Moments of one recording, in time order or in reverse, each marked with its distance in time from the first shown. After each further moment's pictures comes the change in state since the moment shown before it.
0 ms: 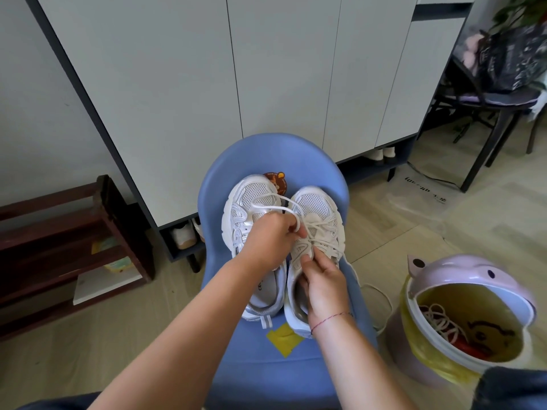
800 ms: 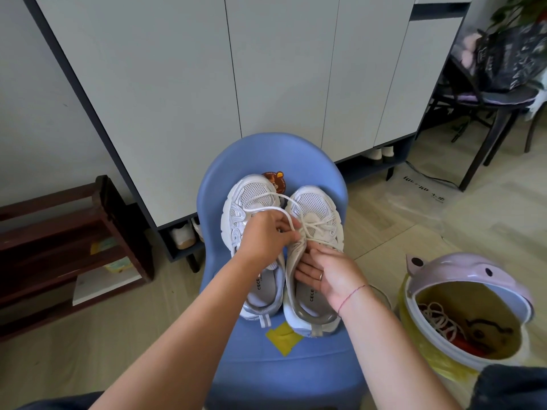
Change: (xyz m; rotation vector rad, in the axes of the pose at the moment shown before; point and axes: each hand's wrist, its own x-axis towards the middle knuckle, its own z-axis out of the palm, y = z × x) left_hand -0.001 -0.011 0.006 -0.400 0.079 -0.169; right_hand 0.013 -0.047 -0.016 -0.063 -0.165 0.312
